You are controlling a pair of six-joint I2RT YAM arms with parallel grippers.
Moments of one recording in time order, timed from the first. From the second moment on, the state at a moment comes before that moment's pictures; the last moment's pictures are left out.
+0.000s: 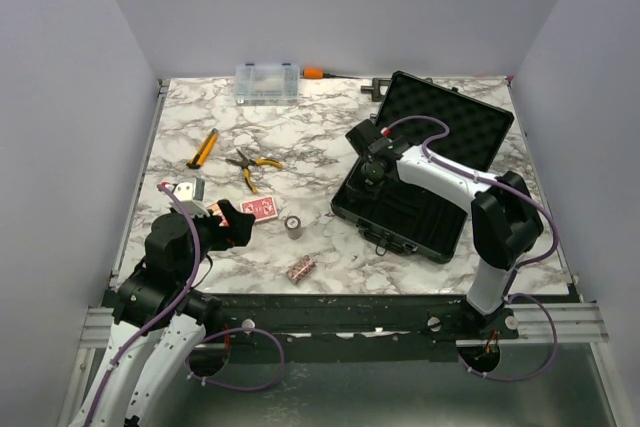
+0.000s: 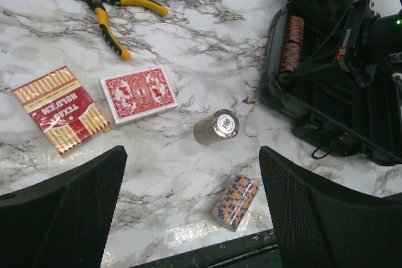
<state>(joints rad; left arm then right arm) -0.37 0.32 0.65 -0.70 -0.03 -0.45 0.65 1.80 1.35 -0.71 0.06 1.12</state>
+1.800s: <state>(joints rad) -0.37 0.35 0.65 -0.70 -0.01 -0.47 0.66 1.29 1.28 -0.55 0.21 0.78</state>
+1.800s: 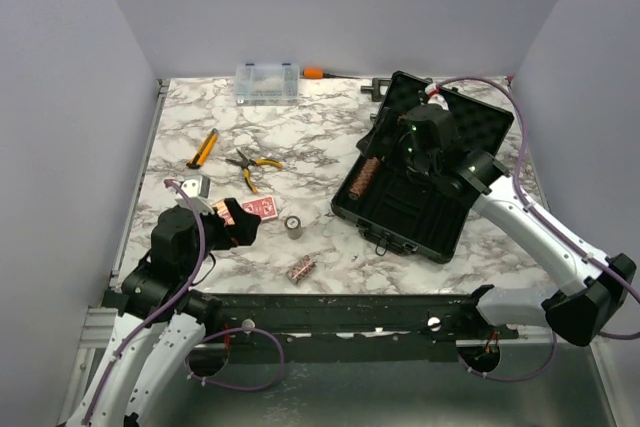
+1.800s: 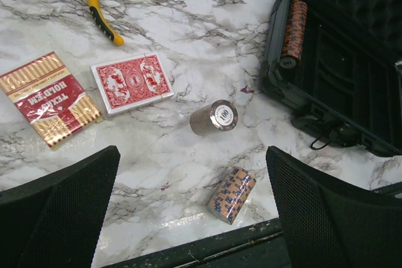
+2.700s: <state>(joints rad) -0.43 0.79 0.74 -0.72 0.12 -0.51 0.66 0.93 1.03 -0.59 0.35 0.77</state>
